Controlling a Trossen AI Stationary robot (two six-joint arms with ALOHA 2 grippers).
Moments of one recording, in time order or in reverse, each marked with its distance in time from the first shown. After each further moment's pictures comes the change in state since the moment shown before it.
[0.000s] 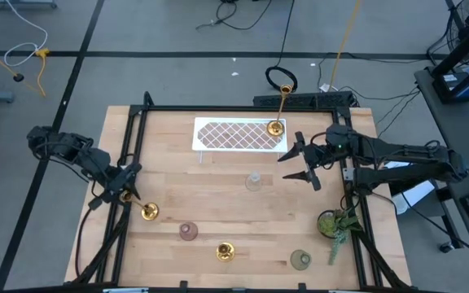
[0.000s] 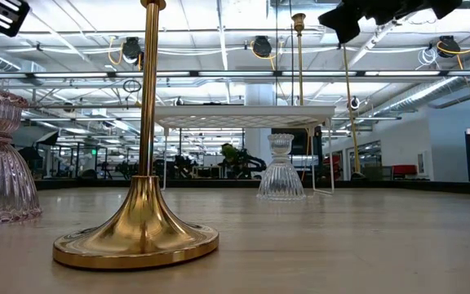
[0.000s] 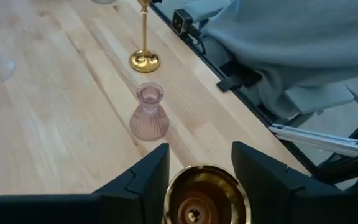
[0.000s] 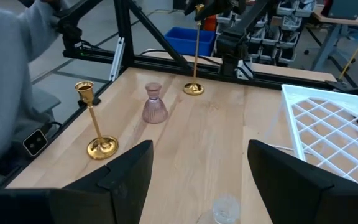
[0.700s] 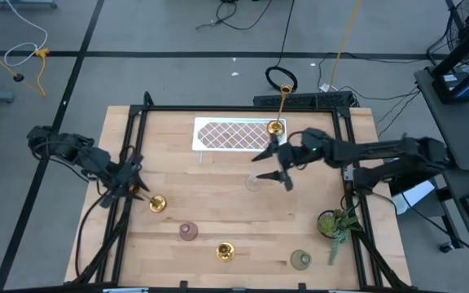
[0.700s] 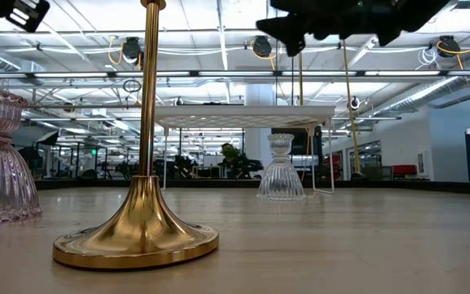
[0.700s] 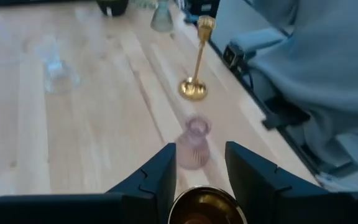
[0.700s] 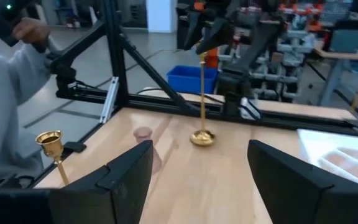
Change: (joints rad) left arm 0.000 0.034 -0.002 0.123 -0.201 -0.098; right arm 0.039 0.394 -0.001 0.579 0.000 0.102
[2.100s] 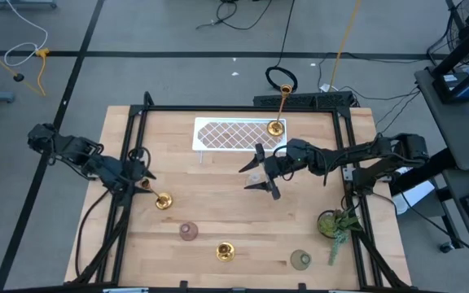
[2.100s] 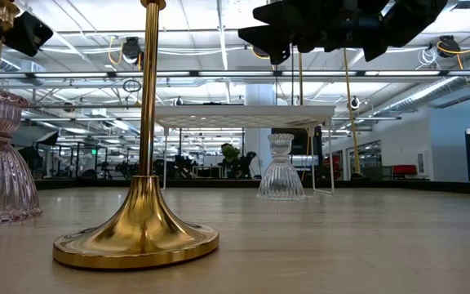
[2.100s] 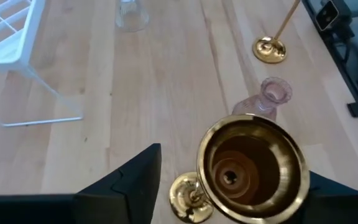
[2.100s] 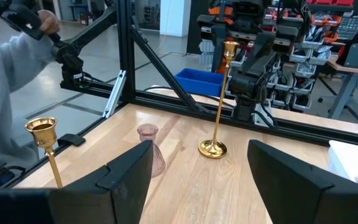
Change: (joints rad) left arm -0.017 0.085 -0.003 -0.138 -0.258 -0.162; right arm 0.049 0.187 0.000 0.214 -0.003 -0.058
